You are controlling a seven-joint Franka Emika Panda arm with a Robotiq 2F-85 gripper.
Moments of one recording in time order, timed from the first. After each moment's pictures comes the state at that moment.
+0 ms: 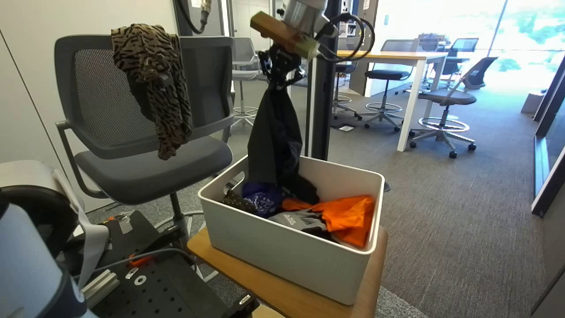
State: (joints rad) arm -0.08 0.03 0.20 -2.13 0.52 2.14 -0.50
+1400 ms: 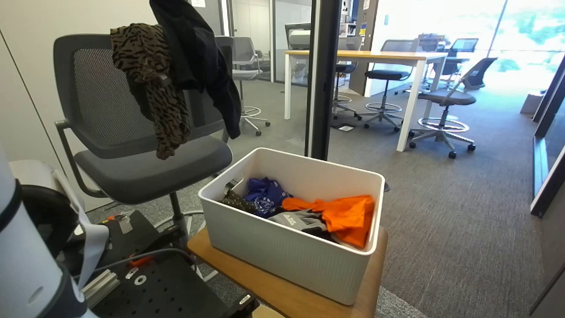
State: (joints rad) arm 0.25 -0.30 0.49 -2.00 0.15 2.11 0.29
